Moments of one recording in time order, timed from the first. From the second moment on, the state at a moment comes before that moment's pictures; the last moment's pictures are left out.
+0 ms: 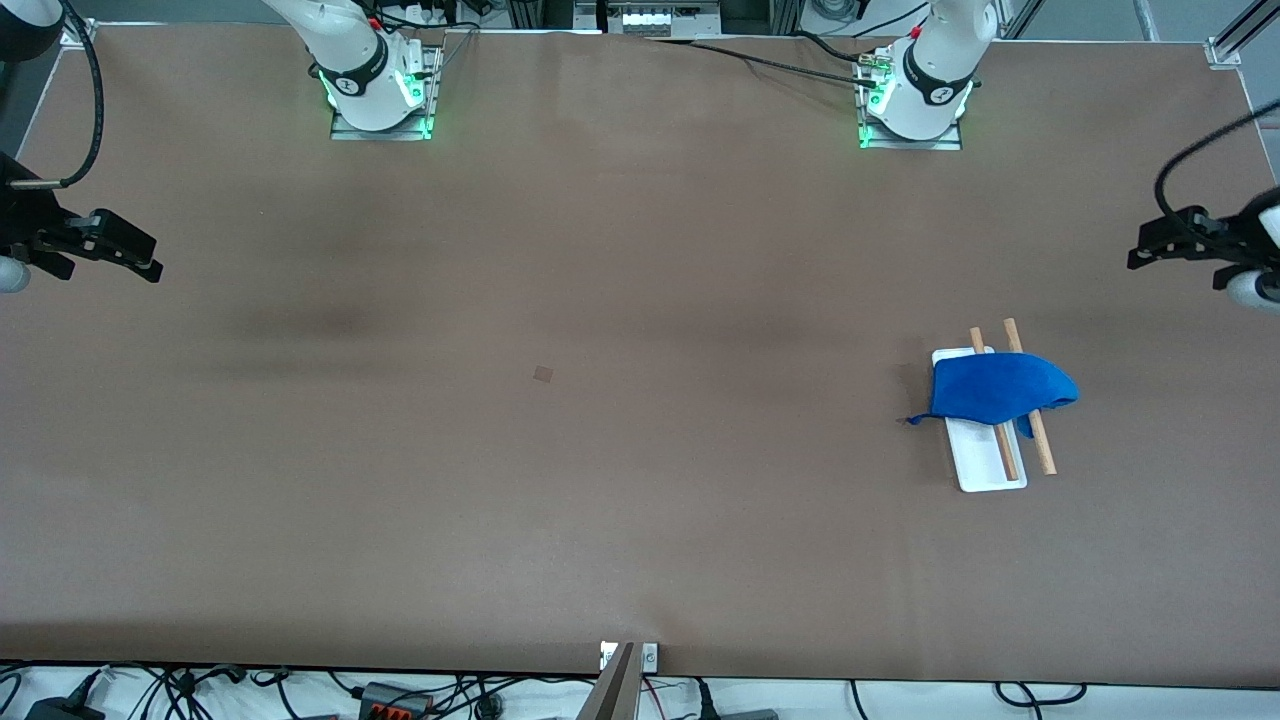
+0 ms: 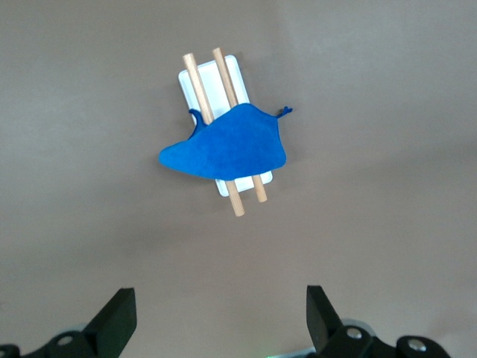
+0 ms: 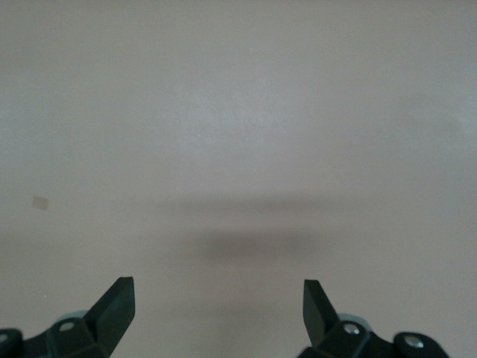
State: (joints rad) left arm 0.30 0.07 -0.20 -1.57 0.01 1.52 0.30; right arm -0.01 0.02 -0.02 -1.64 -0.02 1.70 -0.02
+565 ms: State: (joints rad) left arm 0.27 -0.09 -0.17 -1.74 0.01 1.52 0.06; right arm -0.01 0.01 -0.02 -1.66 -0.02 1.69 -0.02
